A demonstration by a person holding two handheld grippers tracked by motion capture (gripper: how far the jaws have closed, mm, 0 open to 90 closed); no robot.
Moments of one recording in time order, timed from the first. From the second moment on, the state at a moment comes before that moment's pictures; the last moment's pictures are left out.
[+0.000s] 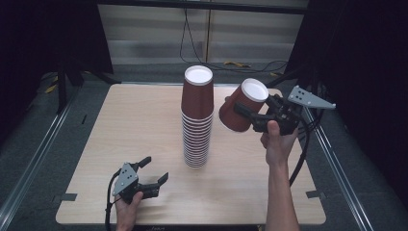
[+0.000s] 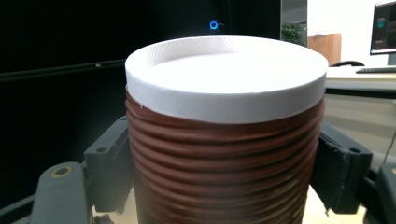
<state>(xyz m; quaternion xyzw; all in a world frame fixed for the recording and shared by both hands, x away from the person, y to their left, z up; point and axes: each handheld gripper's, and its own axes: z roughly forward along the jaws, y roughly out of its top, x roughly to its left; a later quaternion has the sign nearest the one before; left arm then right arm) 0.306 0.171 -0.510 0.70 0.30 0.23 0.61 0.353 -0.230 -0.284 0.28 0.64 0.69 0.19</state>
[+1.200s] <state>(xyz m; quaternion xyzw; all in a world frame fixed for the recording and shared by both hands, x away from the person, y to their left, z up) 0.300 0.143 -0.495 0.73 0.24 0.17 0.62 0.321 -0.213 -0.387 0.29 0.69 0.65 0.12</state>
